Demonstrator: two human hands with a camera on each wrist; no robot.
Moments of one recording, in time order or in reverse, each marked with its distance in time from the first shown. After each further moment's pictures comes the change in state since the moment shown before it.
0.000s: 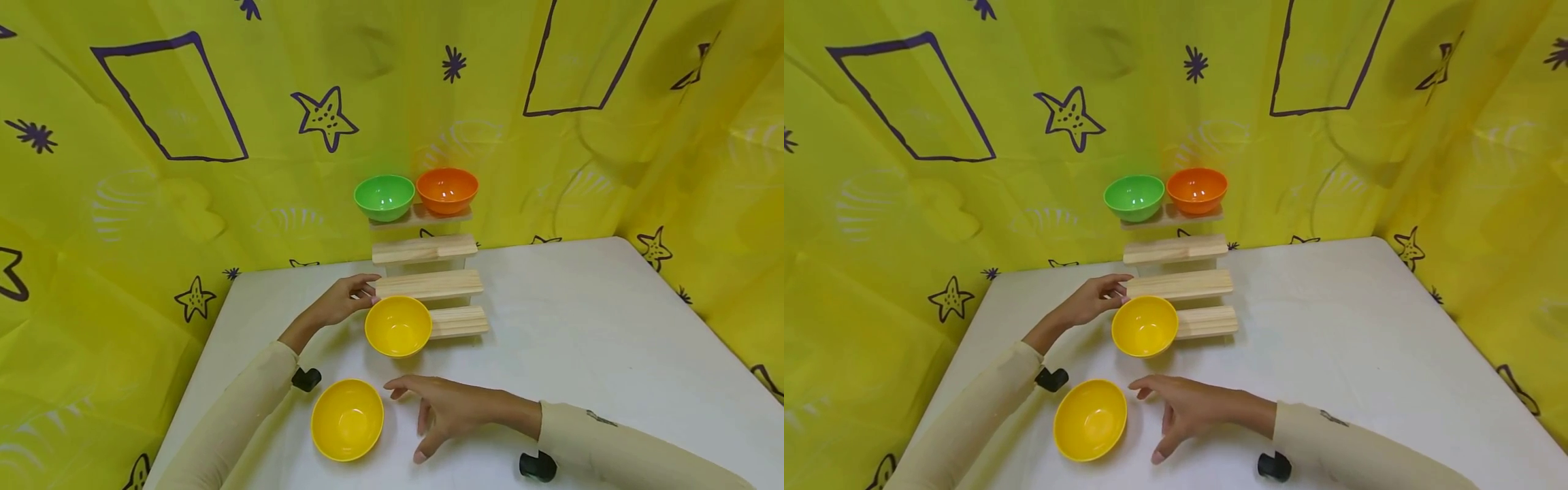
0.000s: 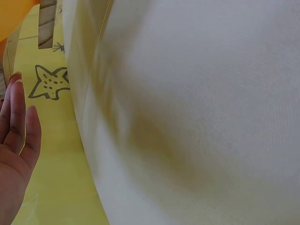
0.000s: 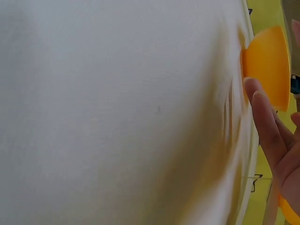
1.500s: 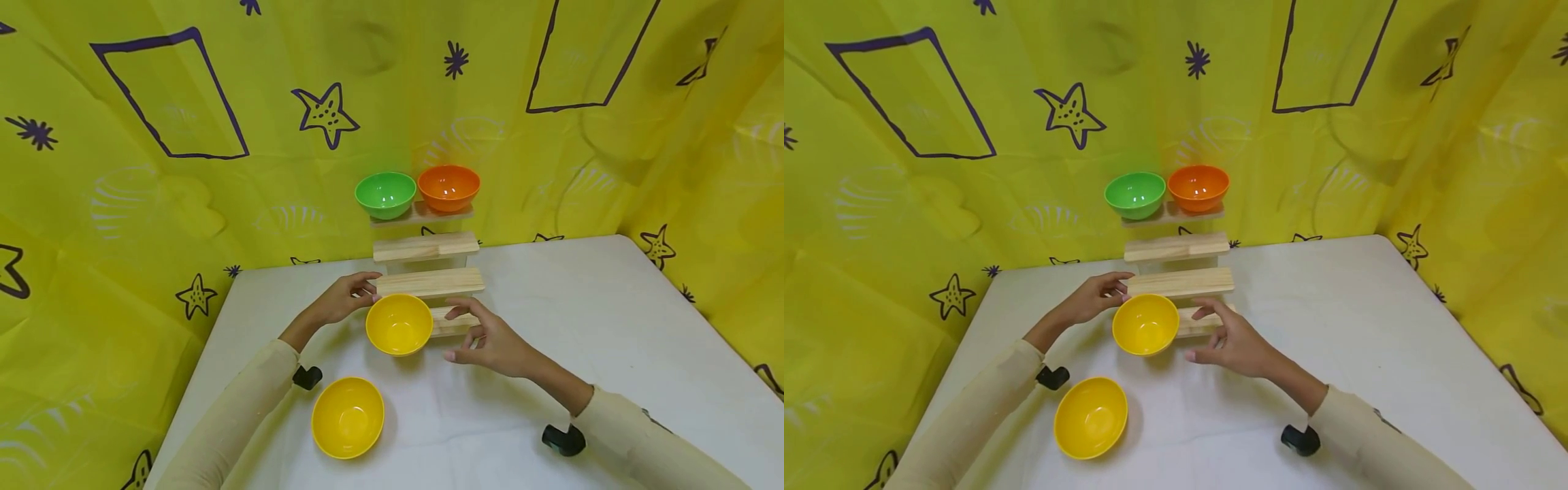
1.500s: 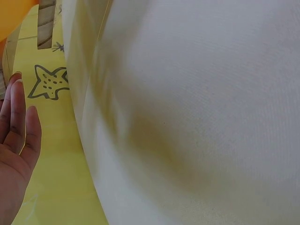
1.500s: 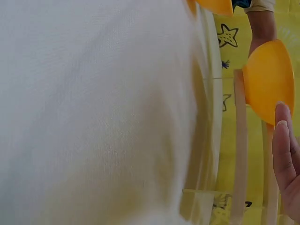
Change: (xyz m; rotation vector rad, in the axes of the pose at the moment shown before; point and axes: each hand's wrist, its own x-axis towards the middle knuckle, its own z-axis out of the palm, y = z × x) left_hand -0.001 0.004 0.001 -0.012 -0.006 -0.015; right_hand -0.038 0.009 -0.064 -0.030 0.591 -0.101
